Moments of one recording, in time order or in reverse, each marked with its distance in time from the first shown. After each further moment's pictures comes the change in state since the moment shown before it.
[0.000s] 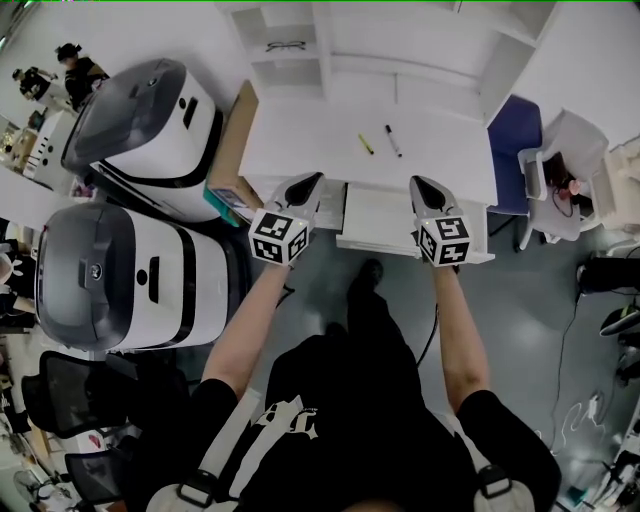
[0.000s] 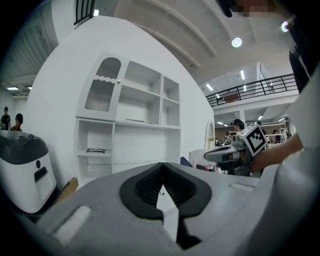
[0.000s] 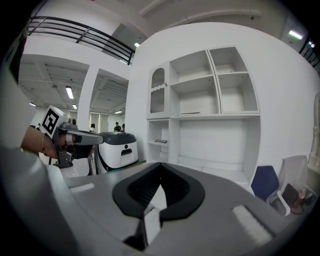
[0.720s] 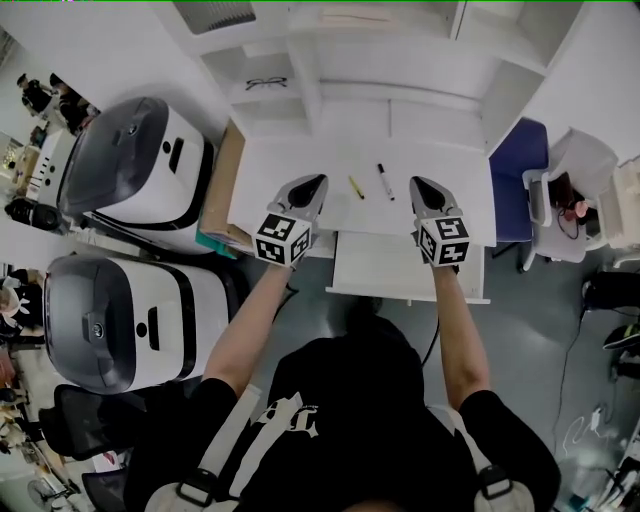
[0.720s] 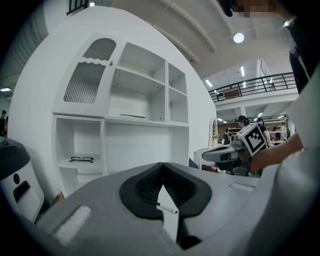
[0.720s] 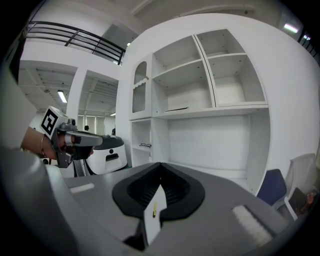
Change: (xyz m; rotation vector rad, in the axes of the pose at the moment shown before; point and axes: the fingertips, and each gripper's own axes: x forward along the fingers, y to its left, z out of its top) left arm 0.172 0.062 0.040 0.023 0.040 -0.028; right arm 0.122 -0.132 0.035 0.043 -0.005 -0.014
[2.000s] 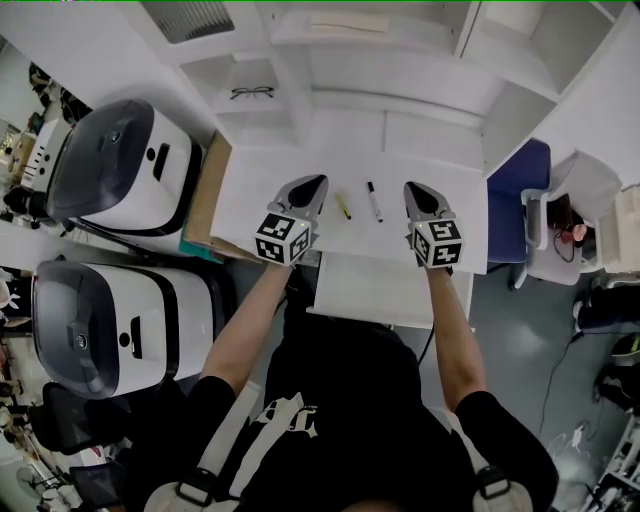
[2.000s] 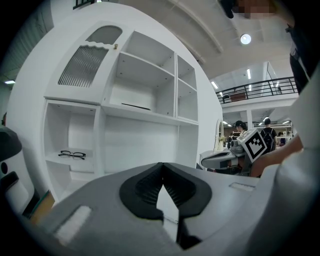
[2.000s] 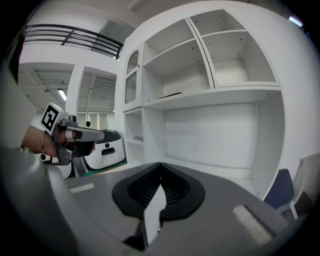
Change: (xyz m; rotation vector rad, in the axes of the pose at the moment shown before) left arm 0.093 0.027 -0.010 -0.057 -0.009 0.031; right arm 0.072 -0.069 -0.022 0.002 0.063 0.051
